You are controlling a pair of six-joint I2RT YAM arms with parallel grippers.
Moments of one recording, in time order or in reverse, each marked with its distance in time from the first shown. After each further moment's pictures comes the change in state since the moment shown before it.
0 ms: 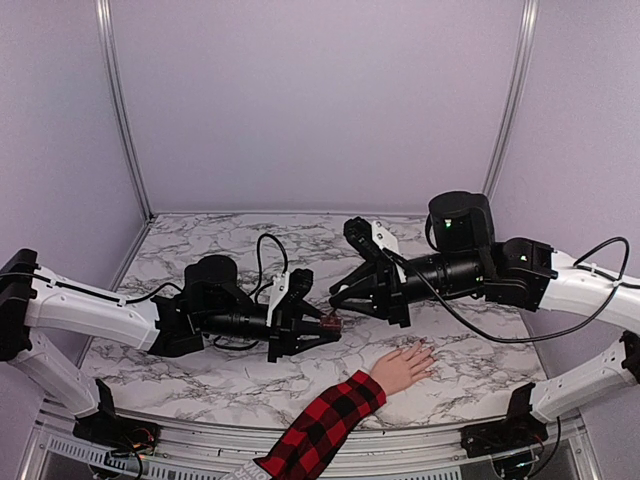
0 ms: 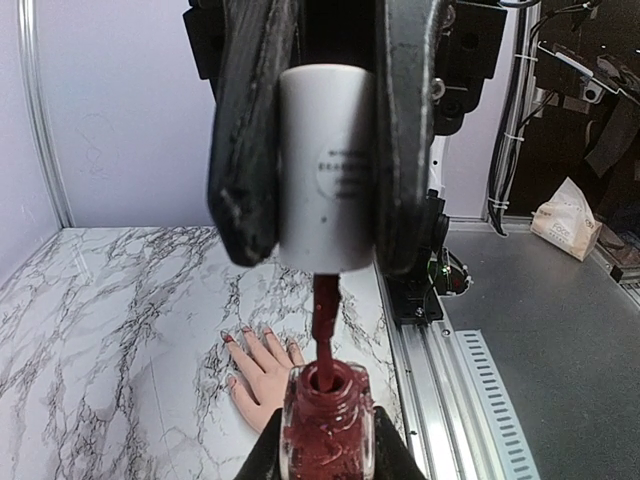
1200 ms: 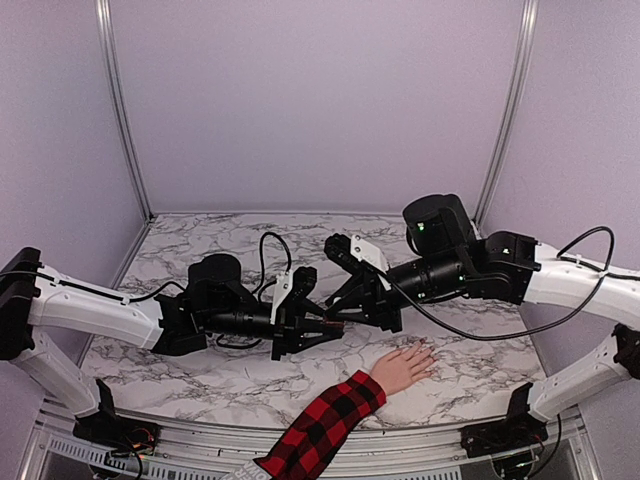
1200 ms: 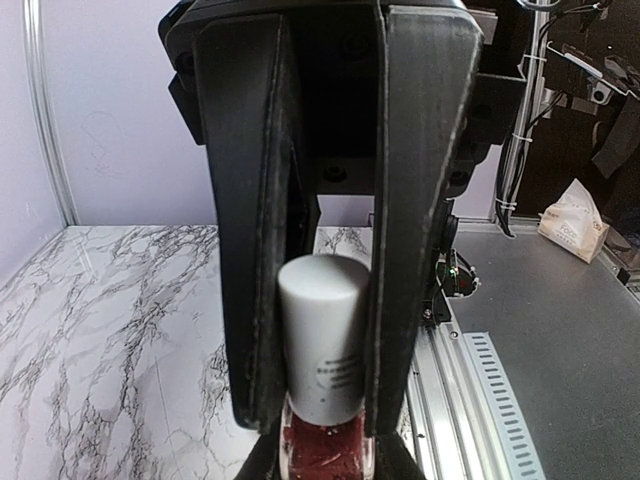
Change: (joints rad) left arm 0.000 0.020 0.021 -0.001 -0.013 0.000; right arm 0.004 0.084 0.053 -0.123 0.024 -0.043
